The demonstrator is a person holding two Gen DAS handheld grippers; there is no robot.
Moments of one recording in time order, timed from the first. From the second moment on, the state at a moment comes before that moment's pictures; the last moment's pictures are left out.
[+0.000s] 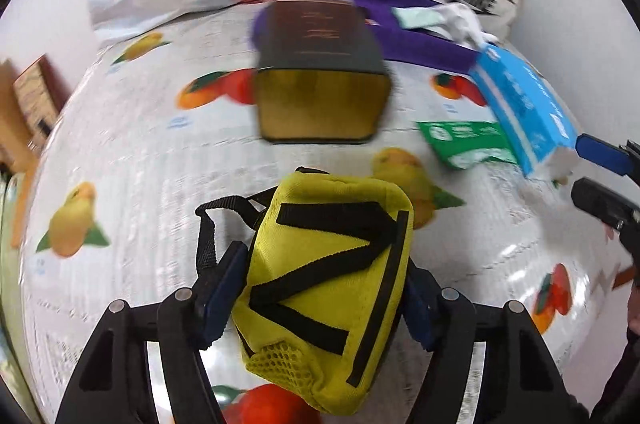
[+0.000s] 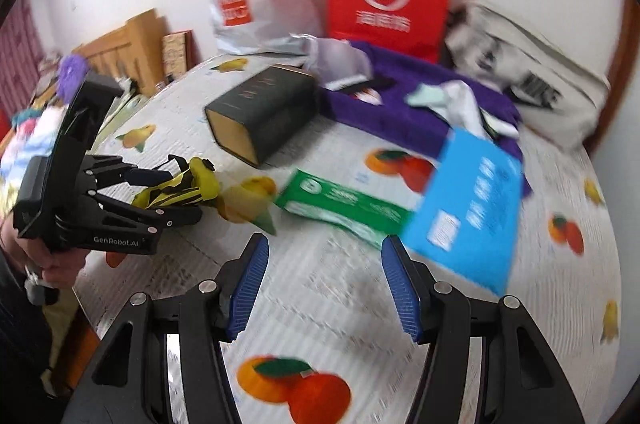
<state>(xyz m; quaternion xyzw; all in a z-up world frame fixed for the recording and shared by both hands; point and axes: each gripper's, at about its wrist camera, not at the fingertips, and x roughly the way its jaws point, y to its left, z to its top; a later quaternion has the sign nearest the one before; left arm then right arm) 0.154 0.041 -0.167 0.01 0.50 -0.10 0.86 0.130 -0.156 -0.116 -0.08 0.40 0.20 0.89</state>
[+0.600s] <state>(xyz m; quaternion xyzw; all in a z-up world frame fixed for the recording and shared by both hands) 0.154 0.080 -0.168 -0.06 0.50 -0.08 0.86 0.169 -0.085 -0.184 -0.25 0.36 0.19 0.88</state>
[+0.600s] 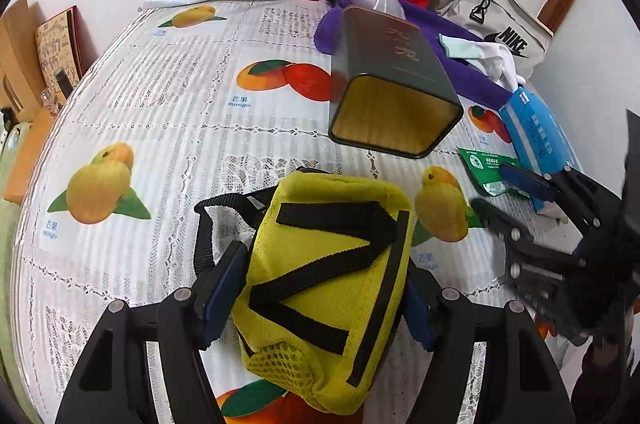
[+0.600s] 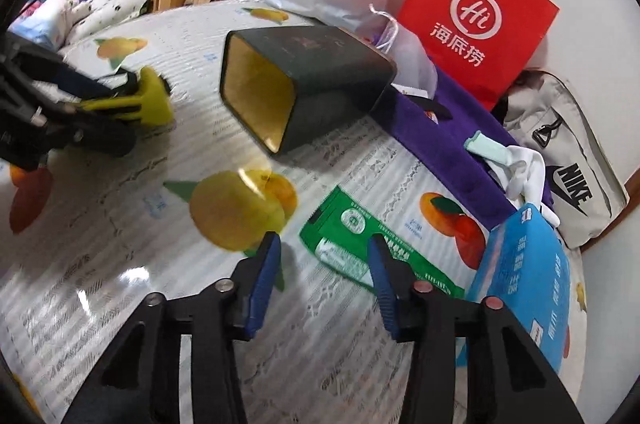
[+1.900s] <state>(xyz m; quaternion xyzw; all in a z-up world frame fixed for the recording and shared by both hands) 0.121 0.043 -0.168 -0.07 0.52 -0.09 0.85 0.038 -0.219 -0.175 -0.06 0.47 0.15 0.87</state>
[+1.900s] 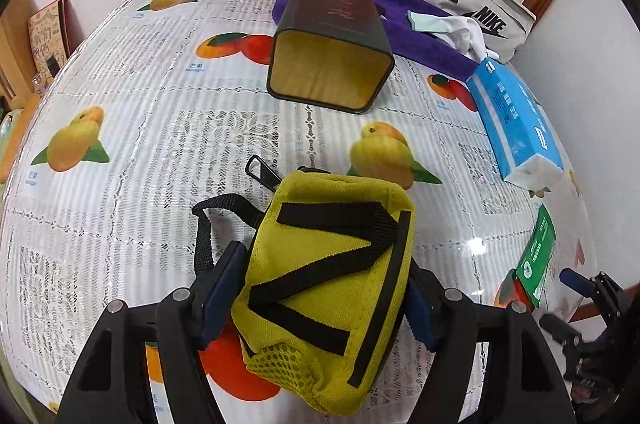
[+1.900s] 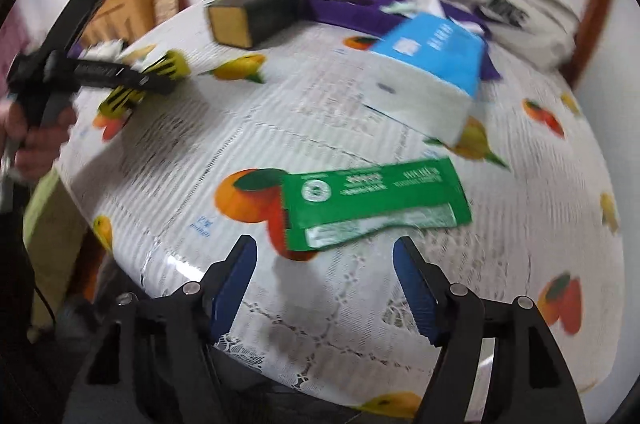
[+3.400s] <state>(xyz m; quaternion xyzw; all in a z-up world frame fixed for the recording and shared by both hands) 0.122 0.029 -0.169 -0.07 0.53 -0.13 0.84 0.087 -0.223 -0.193 -0.01 0.44 0.08 0.89</state>
